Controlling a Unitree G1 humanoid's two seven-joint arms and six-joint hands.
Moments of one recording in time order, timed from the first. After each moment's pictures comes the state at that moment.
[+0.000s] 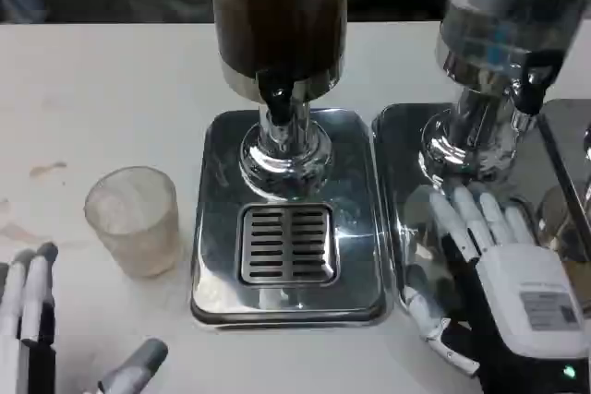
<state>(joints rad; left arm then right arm) 0.64 0.34 -0.02 -0.14 0.86 -0.11 0.59 0.31 -0.30 0.32 -0.10 -0.97 -0.04 -0.46</state>
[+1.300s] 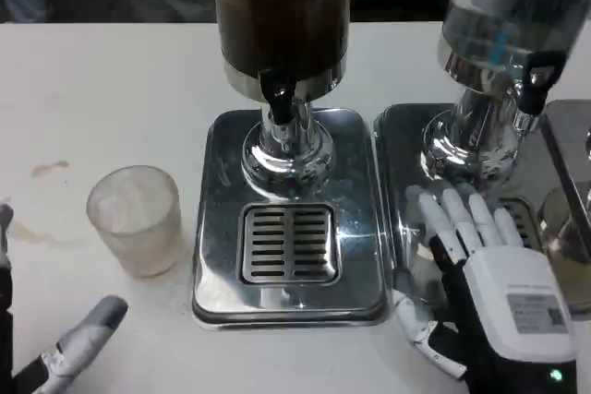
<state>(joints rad) 0.52 0.38 0.08 -0.02 0.68 -0.28 0.60 0.32 -0.28 0.36 -0.13 -1.00 0.01 -0.46</state>
